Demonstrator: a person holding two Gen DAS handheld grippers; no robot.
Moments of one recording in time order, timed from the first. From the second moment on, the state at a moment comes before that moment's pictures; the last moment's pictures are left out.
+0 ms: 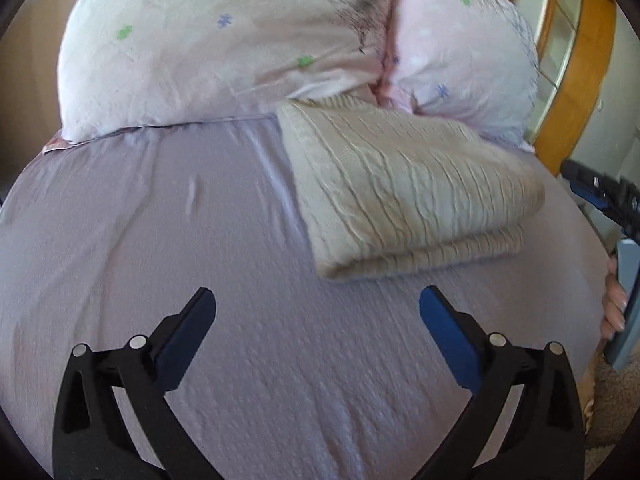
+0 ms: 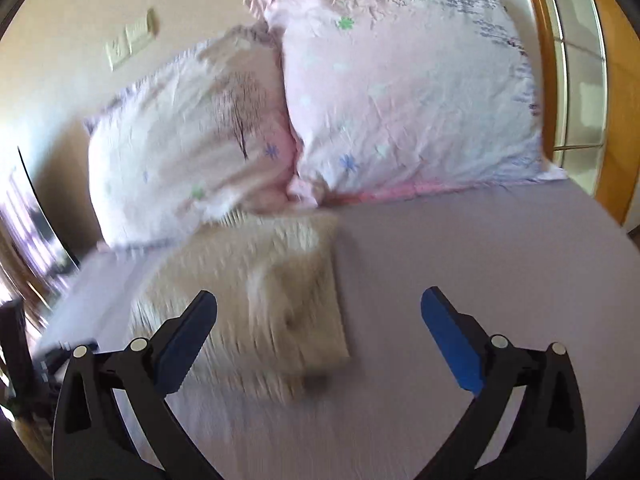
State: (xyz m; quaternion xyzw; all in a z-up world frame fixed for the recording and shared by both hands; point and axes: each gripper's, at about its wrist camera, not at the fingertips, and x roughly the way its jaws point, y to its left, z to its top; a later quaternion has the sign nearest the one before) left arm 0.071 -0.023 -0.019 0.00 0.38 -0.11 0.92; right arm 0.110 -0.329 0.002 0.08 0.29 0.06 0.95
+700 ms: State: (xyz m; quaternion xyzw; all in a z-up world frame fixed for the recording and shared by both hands) left arm 0.077 -0.043 -0.044 0.05 0.43 -0.05 0.90; right arm 0.111 -0.249 -0.064 -0.02 0.40 0.04 0.91
